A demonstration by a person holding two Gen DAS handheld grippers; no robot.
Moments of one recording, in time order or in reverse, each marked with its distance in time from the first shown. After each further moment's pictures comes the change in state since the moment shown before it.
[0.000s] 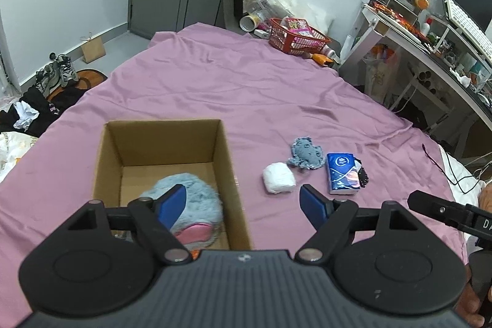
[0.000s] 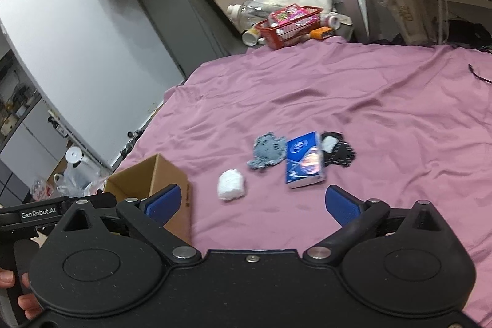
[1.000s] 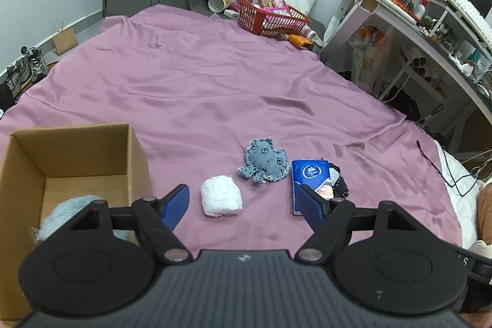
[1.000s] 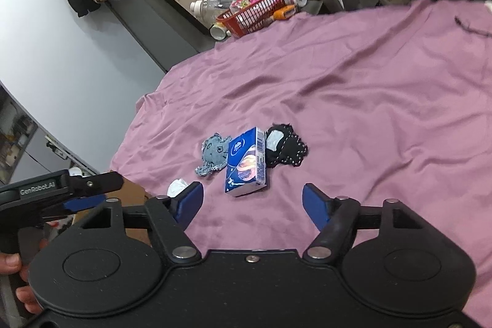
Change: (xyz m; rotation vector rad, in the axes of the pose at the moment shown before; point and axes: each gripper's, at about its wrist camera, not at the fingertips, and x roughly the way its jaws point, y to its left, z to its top) left arm 0.089 -0.067 0.017 0.008 0.058 -0.036; right arm 0.050 -0.096 0.001 0.141 0.039 0.064
